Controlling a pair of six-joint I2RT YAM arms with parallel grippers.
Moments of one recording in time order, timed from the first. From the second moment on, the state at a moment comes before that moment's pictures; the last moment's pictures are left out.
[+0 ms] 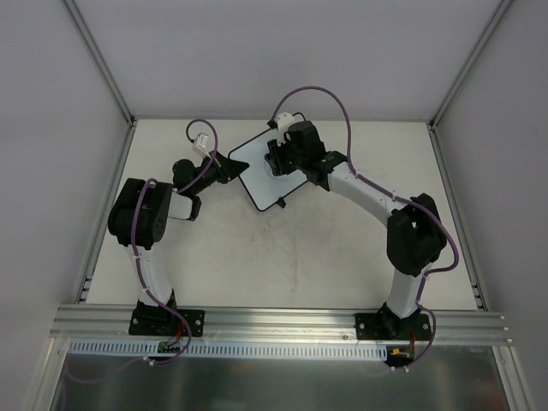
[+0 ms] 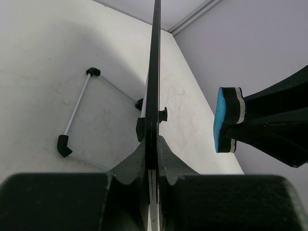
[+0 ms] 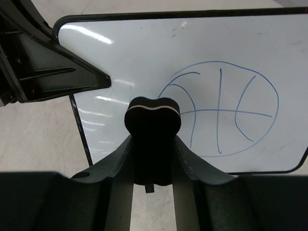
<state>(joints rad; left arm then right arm) -0.15 1.96 0.80 1.19 0.65 -0.87 0.65 1.85 1.52 -0.23 -0.05 0.02</state>
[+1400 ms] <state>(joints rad) -0.14 1.96 0.78 1.21 0.65 -0.86 0.66 2.14 1.77 -0.01 -0.06 -0.03</state>
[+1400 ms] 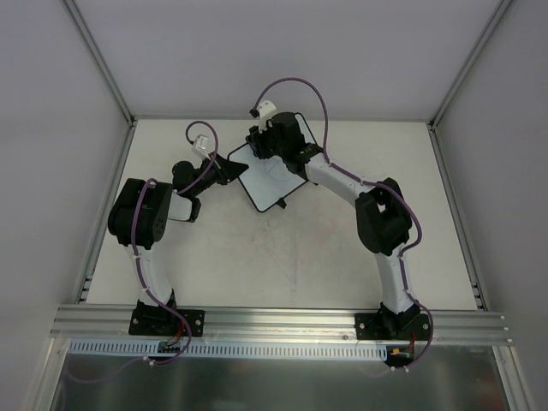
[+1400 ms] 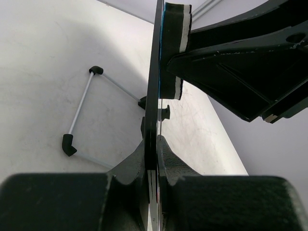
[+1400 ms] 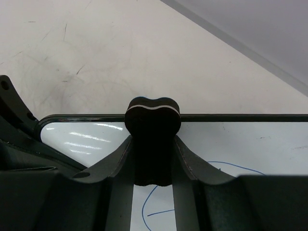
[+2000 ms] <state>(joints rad) -0.14 1.96 0.78 1.21 0.65 -0.86 0.55 2.14 1.77 -0.04 -0.09 0.16</state>
